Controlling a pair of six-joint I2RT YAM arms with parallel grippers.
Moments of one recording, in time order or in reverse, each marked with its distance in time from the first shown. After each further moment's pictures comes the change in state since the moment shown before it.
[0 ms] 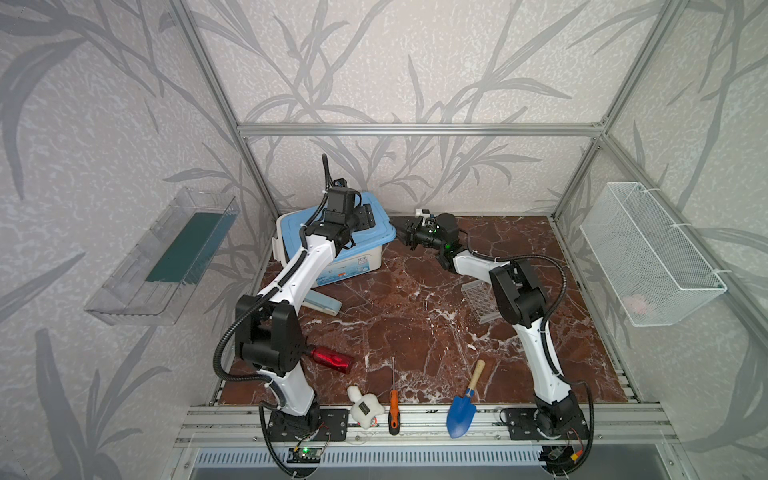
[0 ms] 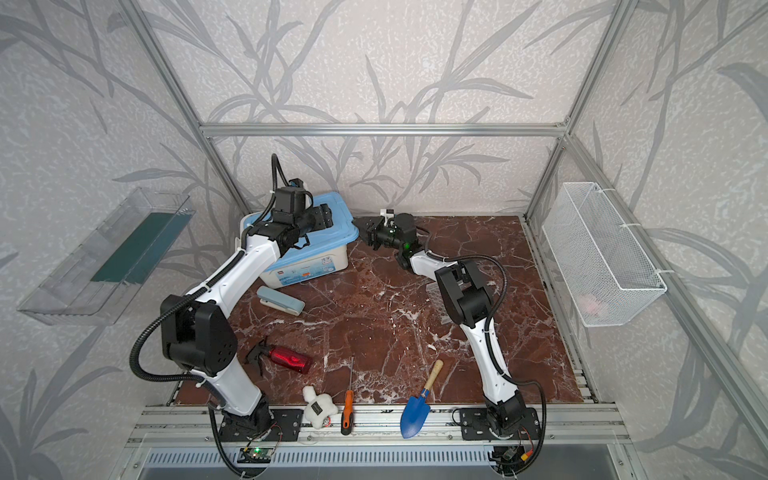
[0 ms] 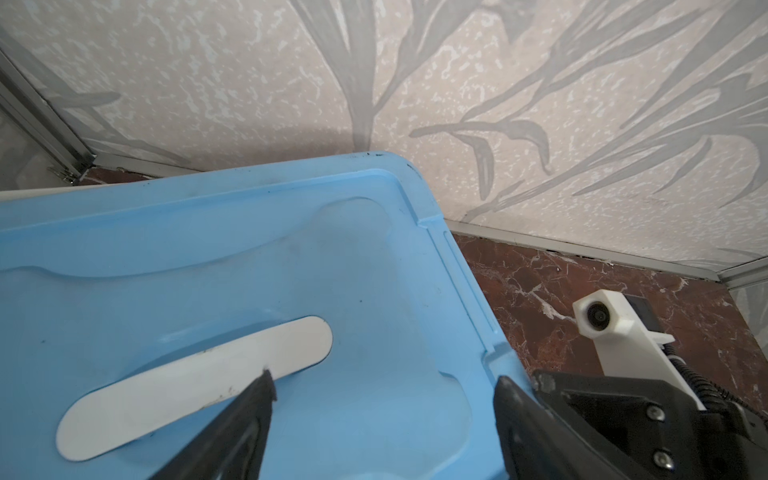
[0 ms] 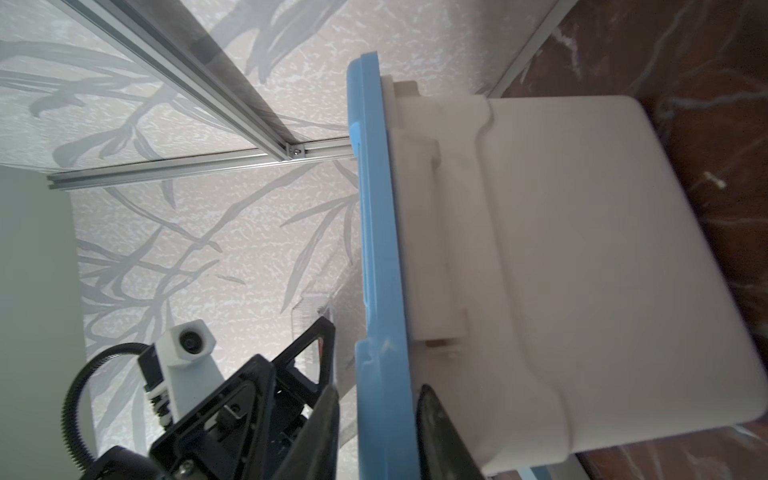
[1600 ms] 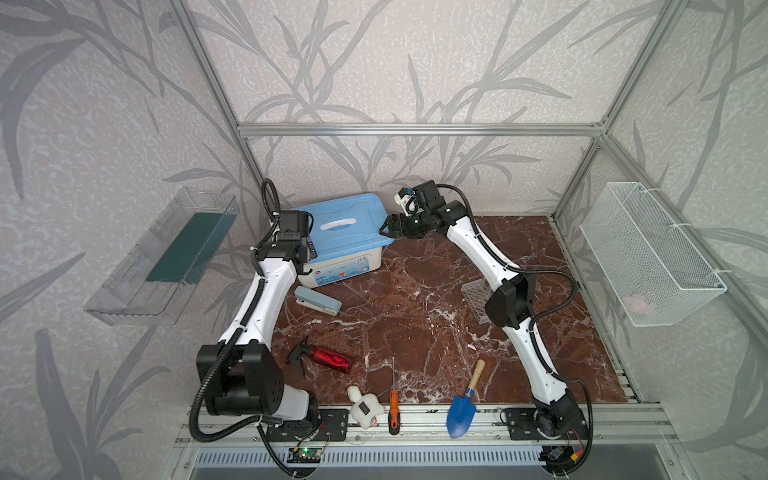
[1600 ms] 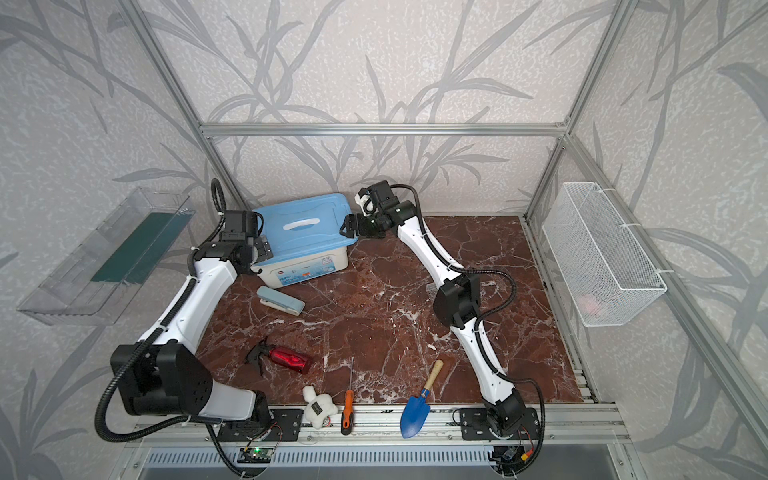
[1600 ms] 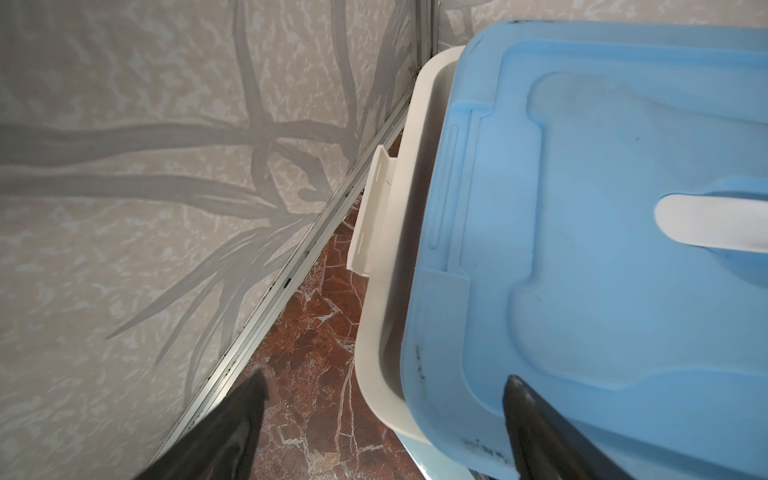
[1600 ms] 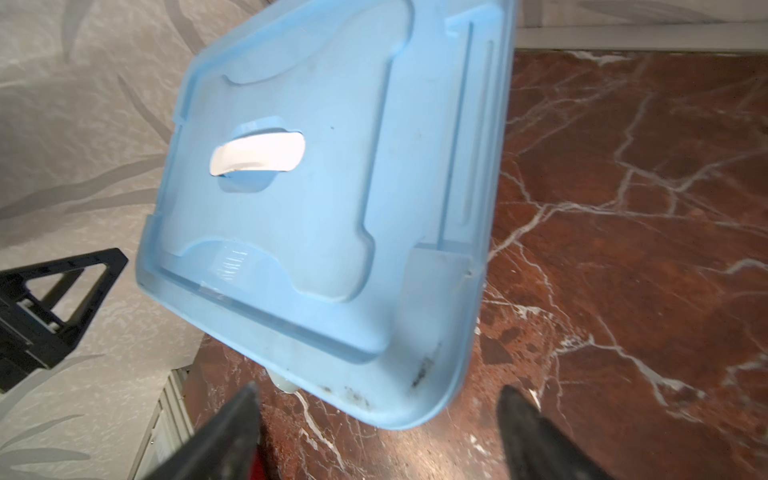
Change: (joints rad) left arm 0.264 -0.266 -0.233 -0.344 -0.366 0.014; right arm 0.080 0.103 0.932 -1.623 0.233 -1.258
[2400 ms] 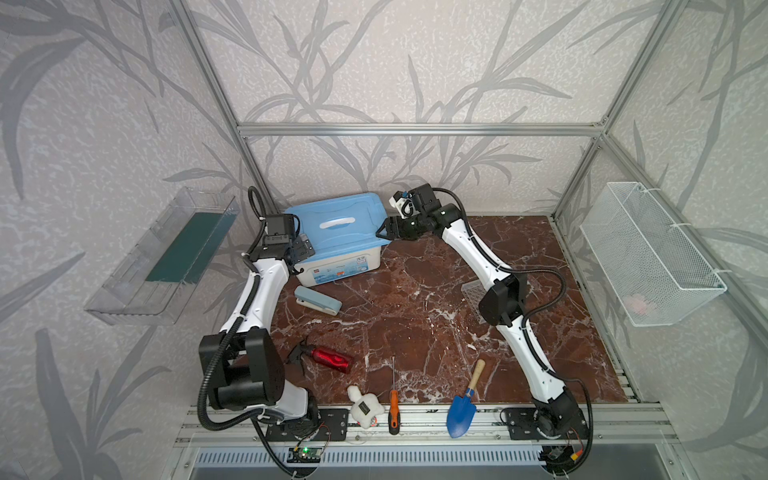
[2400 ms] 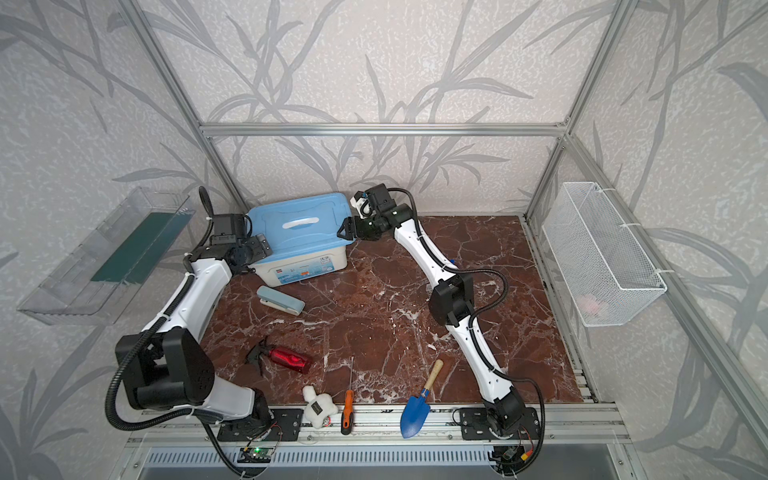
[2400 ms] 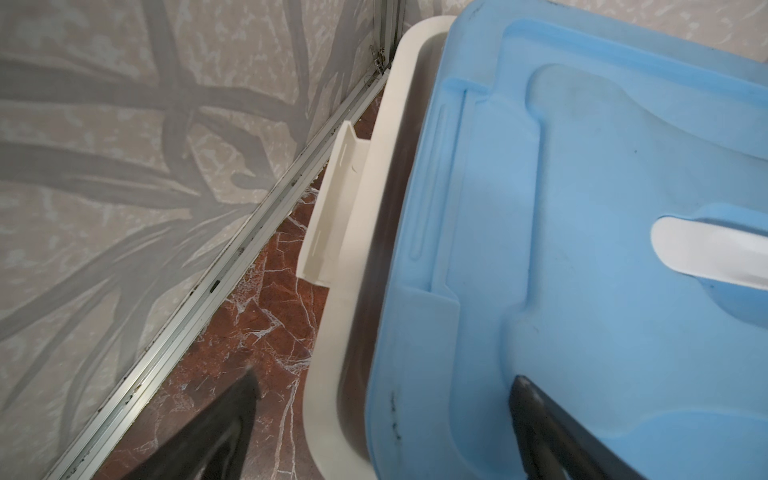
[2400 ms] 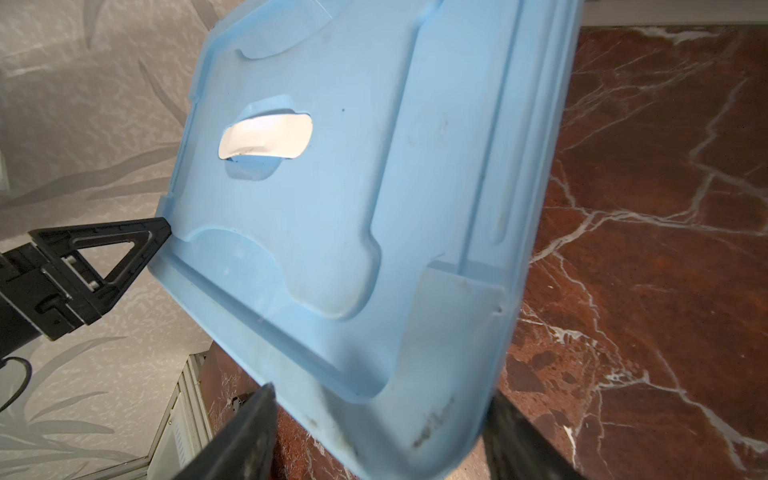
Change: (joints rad) left arm 0.098 0.041 -0.060 0.156 0.254 -0.028; right arm 0.013 0.097 0.074 0.049 -0.110 0.014
